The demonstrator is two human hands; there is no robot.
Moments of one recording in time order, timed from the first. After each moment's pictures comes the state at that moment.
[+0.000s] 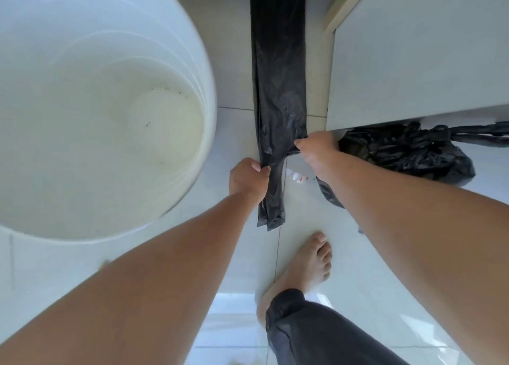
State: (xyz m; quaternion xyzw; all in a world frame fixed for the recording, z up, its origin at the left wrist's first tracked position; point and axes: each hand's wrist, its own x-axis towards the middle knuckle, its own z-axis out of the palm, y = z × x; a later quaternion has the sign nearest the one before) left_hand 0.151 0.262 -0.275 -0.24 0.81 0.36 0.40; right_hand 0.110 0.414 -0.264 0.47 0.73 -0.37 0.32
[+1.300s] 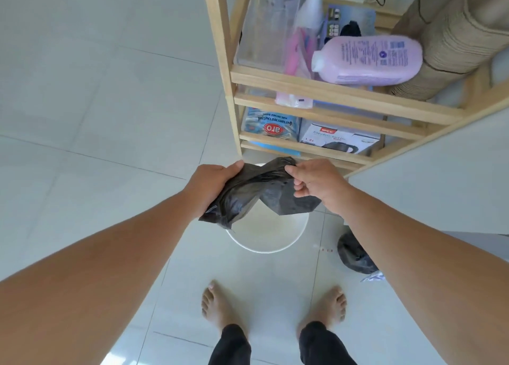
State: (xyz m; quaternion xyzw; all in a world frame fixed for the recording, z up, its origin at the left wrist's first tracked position) left_hand -0.006 -0.010 0.186 -0.25 0.77 0.50 0.31; right_hand -0.005 0.221 0.187 0.26 0.73 -0.57 0.28
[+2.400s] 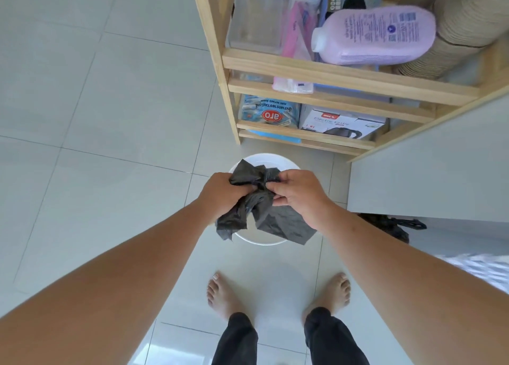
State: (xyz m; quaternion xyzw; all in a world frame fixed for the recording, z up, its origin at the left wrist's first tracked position) left_hand 0.012 0.006 0.152 -0.19 0.79 0.46 0.36; right_hand 0.026 0.183 0.162 0.26 0.65 -0.65 0.28
